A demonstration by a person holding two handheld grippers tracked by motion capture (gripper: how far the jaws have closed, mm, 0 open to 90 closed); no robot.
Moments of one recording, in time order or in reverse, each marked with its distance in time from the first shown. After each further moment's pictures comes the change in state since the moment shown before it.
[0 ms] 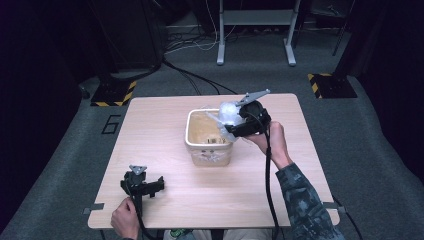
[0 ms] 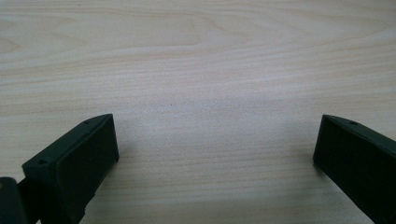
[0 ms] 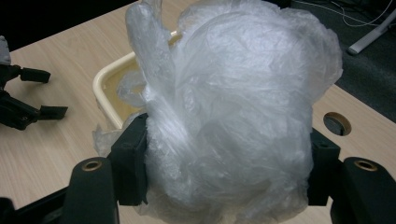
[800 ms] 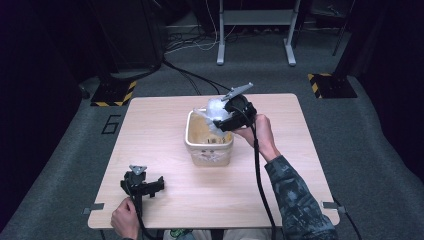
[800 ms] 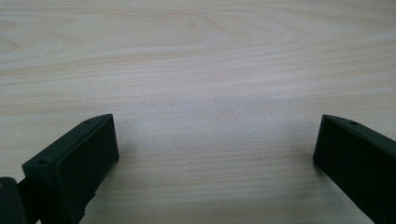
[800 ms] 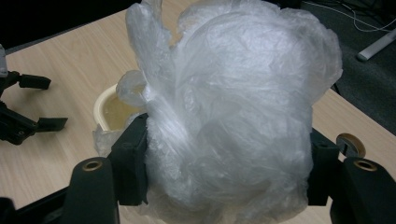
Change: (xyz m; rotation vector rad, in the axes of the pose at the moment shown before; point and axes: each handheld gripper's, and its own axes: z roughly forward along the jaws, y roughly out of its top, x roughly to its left) left arm 0.000 0.000 0.000 -0.002 0.001 0.000; right arm 0.007 0.028 0.028 0.028 0.019 -0.048
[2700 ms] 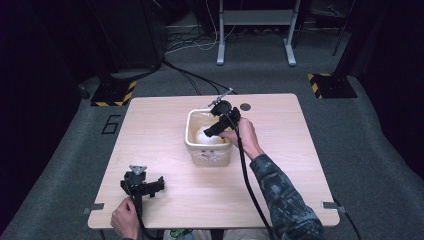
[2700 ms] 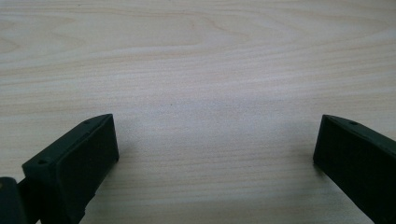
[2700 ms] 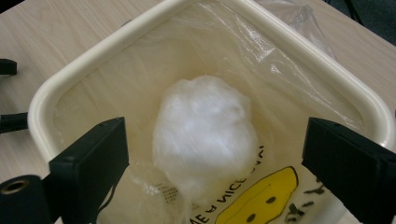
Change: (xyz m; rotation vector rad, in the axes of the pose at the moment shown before) left arm 0.000 0.000 0.000 0.002 -0.001 0.000; right arm -0.001 -0.004 0.075 0.166 0.031 0.104
